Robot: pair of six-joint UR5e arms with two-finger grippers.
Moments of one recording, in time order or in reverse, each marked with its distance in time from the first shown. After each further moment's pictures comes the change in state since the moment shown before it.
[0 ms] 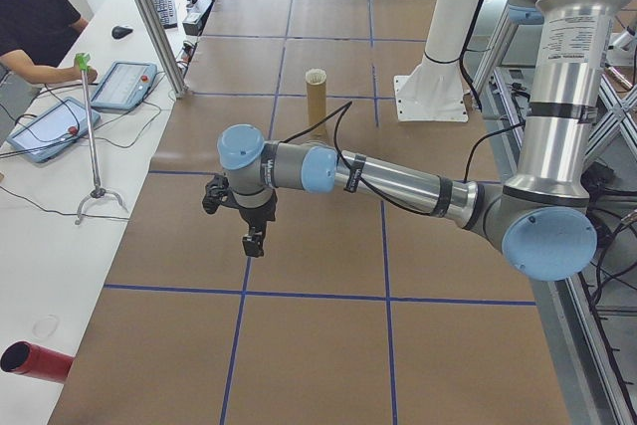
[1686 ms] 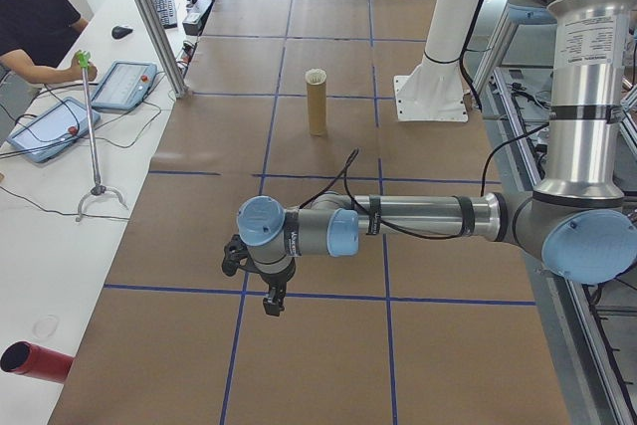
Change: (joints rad) left arm -0.050 0.087 0.147 -0.150 -0.008 0.093; right arm 0.000 0.000 0.000 0.000 0.000 0.000
